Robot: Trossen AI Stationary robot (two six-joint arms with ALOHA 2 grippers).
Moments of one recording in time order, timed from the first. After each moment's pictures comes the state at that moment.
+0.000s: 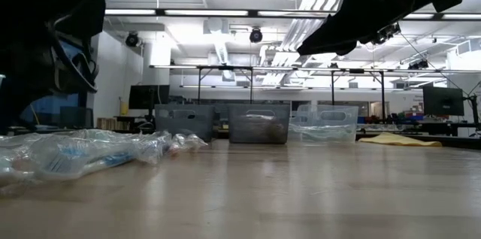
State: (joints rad) left arm -0.40 1.50 0.78 -1.09 0.04 -0.19; right arm 0.20 1.29 0.58 0.25 0.21 0.08
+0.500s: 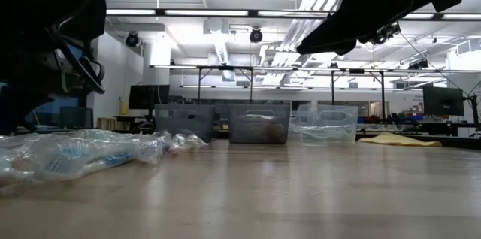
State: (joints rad) left arm -0.40 1.50 0.75 -1.00 0.05 -0.22; right arm 0.20 1.29 0.58 0.26 0.21 0.09
